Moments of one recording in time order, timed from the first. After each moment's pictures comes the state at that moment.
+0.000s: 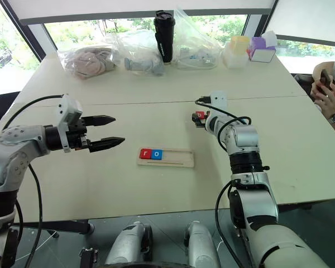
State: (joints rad) left arm -0.39 0.77 0.18 -0.27 -0.55 0.74 -0.99; right arm -0.84 -0.26 -0.10 0.47 0.29 0.83 0.08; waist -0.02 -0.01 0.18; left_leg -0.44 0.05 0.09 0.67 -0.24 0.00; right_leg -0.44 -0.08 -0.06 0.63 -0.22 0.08
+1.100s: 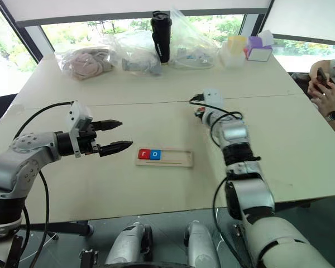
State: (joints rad) left arm -0.36 0.73 0.08 -0.29 -0.56 0.69 -0.92; right arm -0.83 -0.37 -0.05 0.24 0.14 0.87 0.20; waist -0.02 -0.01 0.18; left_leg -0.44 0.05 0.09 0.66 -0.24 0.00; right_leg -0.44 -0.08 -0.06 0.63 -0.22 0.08
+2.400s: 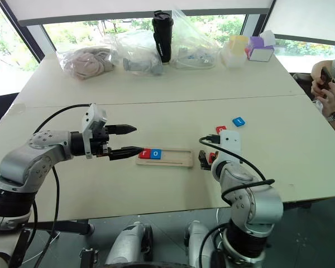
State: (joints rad) left arm -0.44 0.72 -0.02 -0.24 -0.60 0.71 -0.97; right arm -0.33 -0.35 -0.15 -0.85 0.31 1.59 0.13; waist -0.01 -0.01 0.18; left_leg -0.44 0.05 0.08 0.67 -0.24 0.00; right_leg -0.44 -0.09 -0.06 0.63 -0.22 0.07
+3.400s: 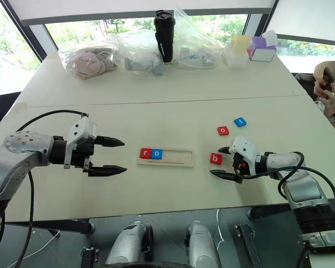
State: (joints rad) left arm -0.35 0.93 -0.01 -0.34 -0.55 0.69 -1.14; right arm -0.25 -0.81 0.03 0.11 0.23 0.21 1.14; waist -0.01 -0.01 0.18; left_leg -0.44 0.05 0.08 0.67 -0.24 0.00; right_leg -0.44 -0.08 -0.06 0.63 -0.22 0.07
